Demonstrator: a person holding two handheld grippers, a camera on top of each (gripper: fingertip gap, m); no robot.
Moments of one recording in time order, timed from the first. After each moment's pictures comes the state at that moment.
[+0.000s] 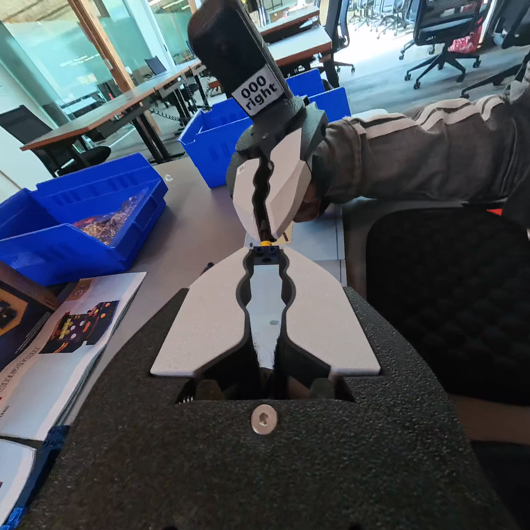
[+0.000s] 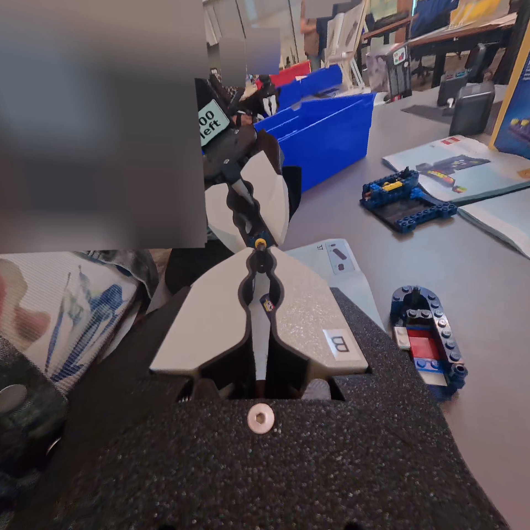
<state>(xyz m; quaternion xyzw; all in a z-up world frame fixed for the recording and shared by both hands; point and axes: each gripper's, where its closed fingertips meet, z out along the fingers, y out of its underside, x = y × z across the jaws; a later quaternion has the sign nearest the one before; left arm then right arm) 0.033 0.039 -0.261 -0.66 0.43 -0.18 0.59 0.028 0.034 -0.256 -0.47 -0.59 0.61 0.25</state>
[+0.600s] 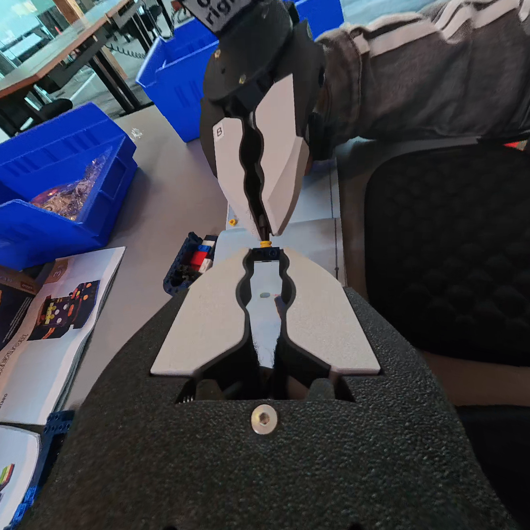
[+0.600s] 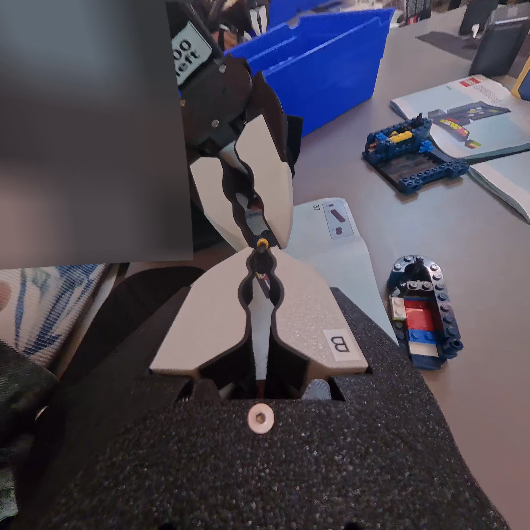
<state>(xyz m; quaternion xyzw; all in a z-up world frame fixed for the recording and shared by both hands) 0.035 0.036 -0.295 -0.70 0.48 -0.14 0.52 0.030 0.029 -0.286 -0.49 -0.65 0.53 0.22</state>
